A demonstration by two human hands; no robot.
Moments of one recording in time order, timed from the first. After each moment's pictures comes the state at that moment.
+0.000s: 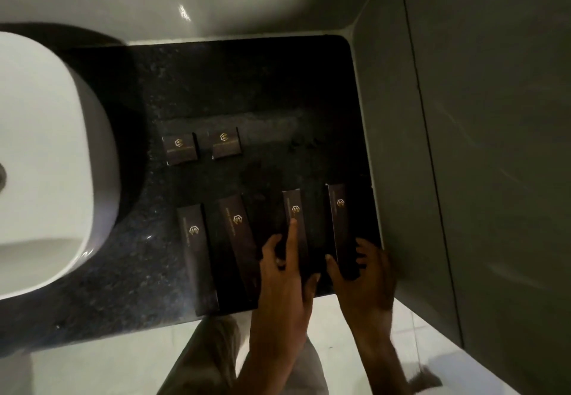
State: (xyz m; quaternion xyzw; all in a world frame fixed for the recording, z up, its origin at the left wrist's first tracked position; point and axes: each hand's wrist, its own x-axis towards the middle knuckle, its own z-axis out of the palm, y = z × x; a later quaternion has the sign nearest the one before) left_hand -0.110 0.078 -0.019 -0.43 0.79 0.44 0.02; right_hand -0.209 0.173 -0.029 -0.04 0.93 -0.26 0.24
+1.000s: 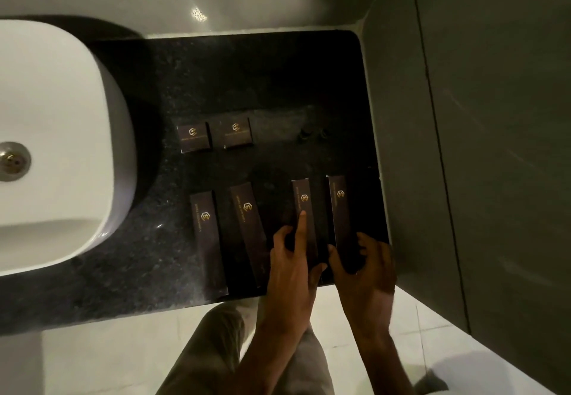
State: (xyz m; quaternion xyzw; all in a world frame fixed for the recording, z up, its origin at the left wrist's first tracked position) left_hand -0.108 0.078 -0.023 -0.43 0.79 0.44 0.06; right_hand -0.191 0.174 -0.024 -0.11 0.94 -0.26 0.17
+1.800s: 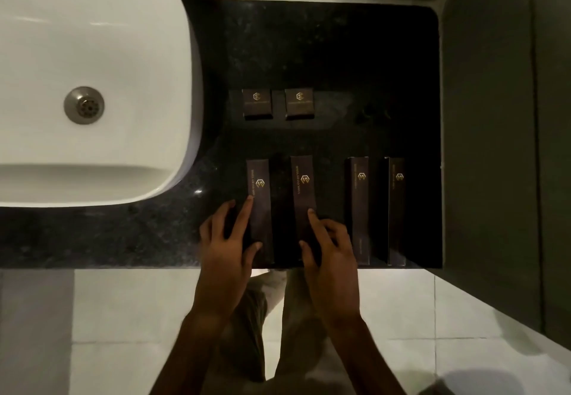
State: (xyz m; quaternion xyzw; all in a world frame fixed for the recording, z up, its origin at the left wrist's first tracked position) left_hand 0.043 -0.008 -0.034 -0.49 0.82 0.30 0.01; right_hand -0.097 0.110 -0.036 -0.28 0.87 -0.22 0.34
